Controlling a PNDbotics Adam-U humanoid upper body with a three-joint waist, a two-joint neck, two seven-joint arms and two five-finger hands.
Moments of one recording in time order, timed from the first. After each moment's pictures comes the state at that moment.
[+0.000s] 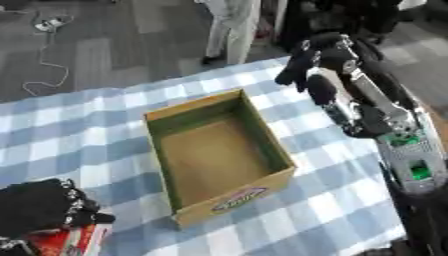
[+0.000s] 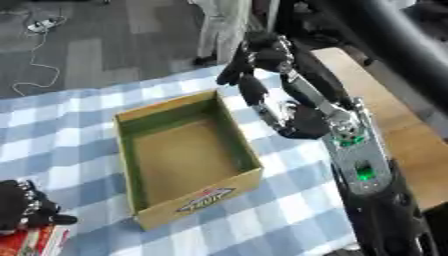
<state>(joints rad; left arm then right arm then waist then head) -0.34 0.86 -0.45 -1.66 -1.11 -0.85 0.00 -0.35 -0.28 0.04 -1.99 0.38 -0.52 0.38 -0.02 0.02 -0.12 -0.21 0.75</state>
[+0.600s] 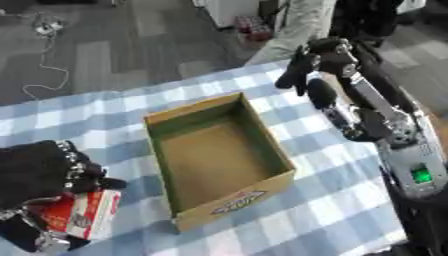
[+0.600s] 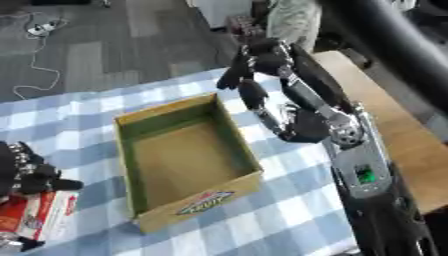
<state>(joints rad) -0.47 0.84 -0.43 -1.73 -0.97 -0.79 -0.06 -0.35 -0.28 0.04 -1.99 0.37 -0.52 0.38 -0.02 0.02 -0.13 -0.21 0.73</state>
